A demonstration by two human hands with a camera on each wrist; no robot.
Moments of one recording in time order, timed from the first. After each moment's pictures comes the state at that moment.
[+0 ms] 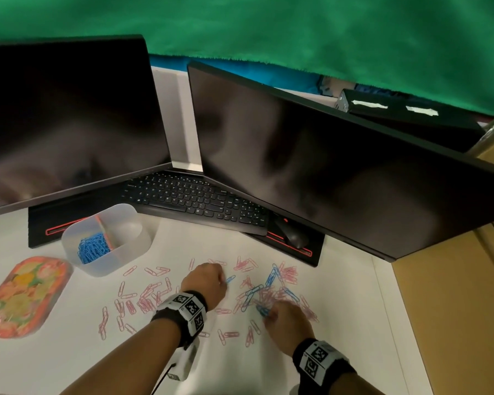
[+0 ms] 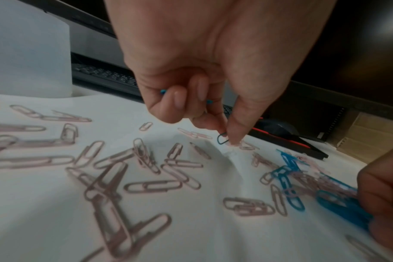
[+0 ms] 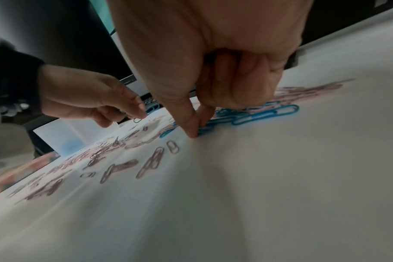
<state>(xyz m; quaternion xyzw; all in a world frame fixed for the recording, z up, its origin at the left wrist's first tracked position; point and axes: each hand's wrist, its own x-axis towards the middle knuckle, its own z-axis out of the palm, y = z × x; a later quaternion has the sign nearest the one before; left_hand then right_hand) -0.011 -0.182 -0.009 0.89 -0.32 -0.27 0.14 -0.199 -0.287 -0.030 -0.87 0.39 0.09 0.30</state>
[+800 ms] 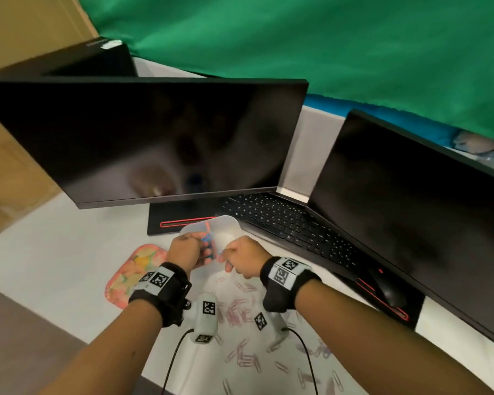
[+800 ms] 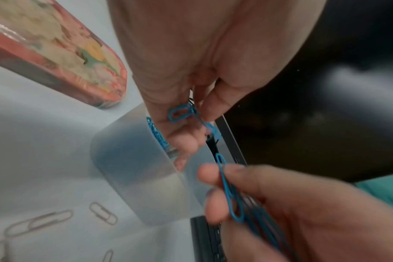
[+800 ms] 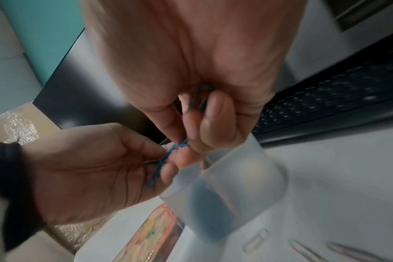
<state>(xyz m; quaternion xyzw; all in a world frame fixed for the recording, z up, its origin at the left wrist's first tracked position) 0.139 -0.037 0.065 0.69 0.15 -0.27 0.65 0.093 -0.170 0.071 -0.83 0.17 0.23 0.48</state>
